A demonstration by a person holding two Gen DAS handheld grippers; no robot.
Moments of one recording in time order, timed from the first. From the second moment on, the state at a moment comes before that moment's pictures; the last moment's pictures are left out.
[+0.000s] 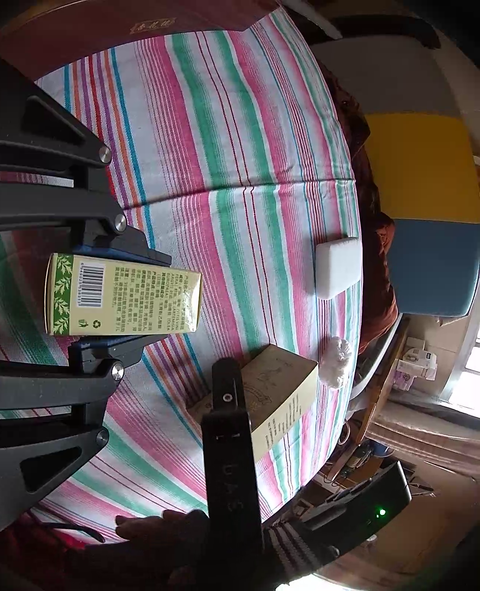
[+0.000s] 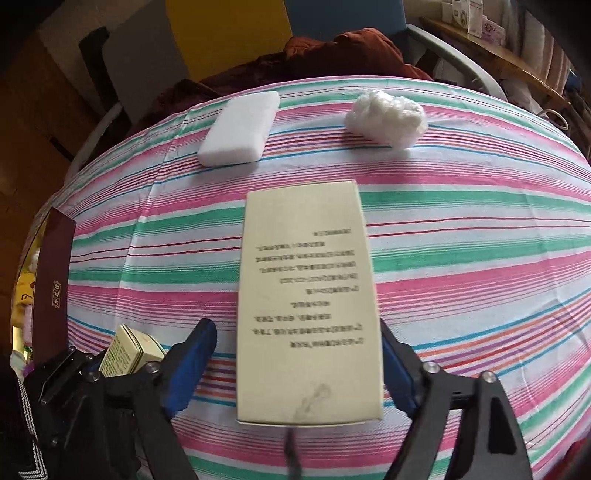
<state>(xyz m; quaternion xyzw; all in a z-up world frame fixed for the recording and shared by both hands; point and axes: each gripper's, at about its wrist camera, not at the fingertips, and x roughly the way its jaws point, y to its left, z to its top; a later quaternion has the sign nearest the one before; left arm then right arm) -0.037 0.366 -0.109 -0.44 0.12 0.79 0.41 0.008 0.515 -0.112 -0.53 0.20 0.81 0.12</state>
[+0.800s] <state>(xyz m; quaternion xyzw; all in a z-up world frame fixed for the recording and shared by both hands) -0.032 0.359 -0.092 -0.45 0.13 0.79 0.39 0.010 0.508 -0.095 -0.50 0.17 0.84 0.12</state>
